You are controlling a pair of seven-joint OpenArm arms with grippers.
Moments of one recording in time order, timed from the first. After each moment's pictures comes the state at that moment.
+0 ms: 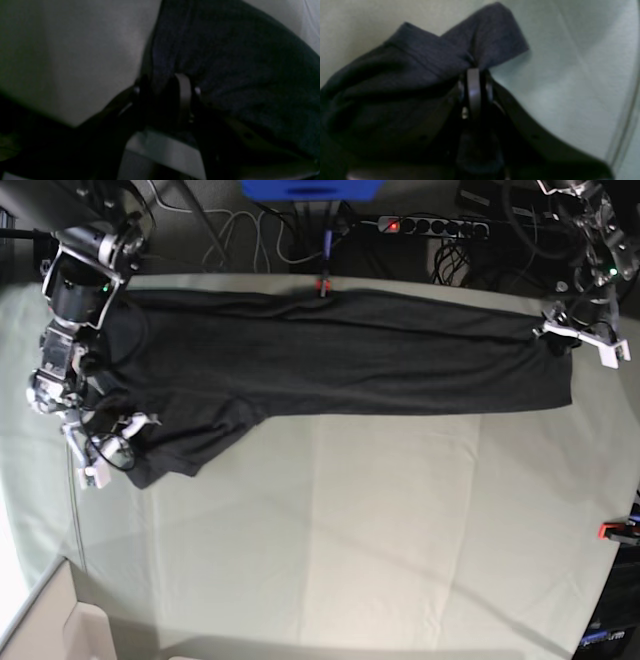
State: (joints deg) left arm 13.5 -9.5 -37.9 72.7 -20.5 -22.3 27.8; right arm 12.8 8.4 32.8 54.8 -10.7 39.7 -22.4
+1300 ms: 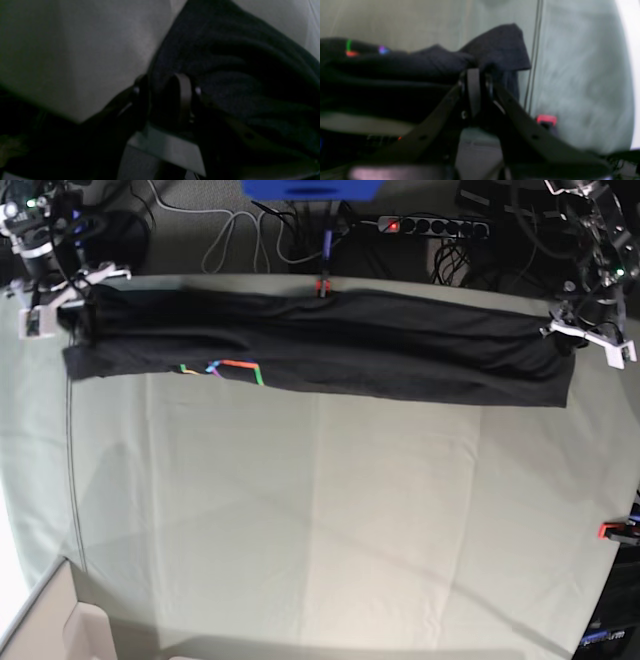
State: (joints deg) left arm 13.8 -11.1 -37.9 72.6 -20.5 -22.5 27.8; right arm -31.5 -2.4 41.3 105.1 7.2 39.9 -22.4
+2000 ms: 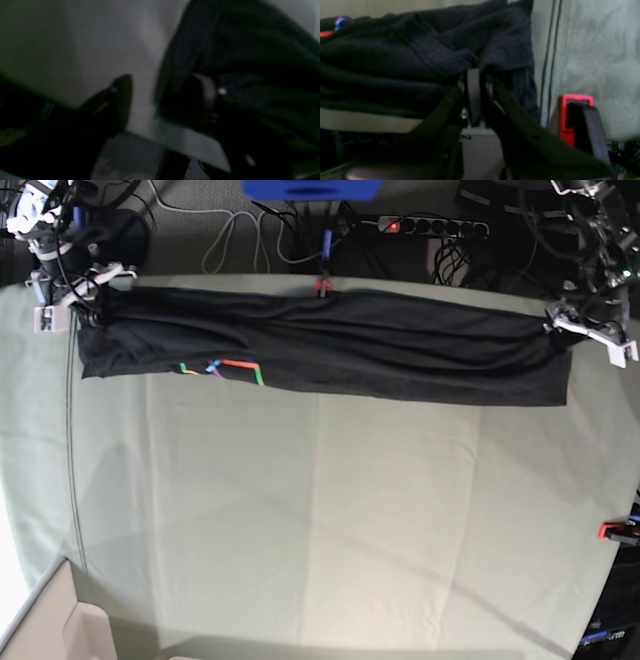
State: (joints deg) left arm 14.0 -13.2 -37.8 72.9 -21.0 -22.5 32.8; right arm -26.7 0.4 41.2 90.1 7.1 39.8 -22.0
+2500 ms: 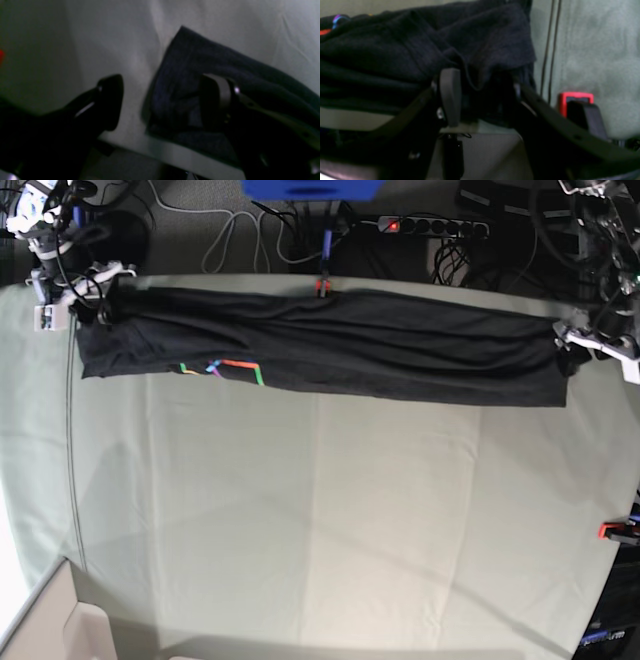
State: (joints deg) left arm 14.9 -13.4 -37.8 78.7 -25.8 -22.9 32.9; right arm -26.7 0.5 41.2 89.5 7.1 39.8 -22.0
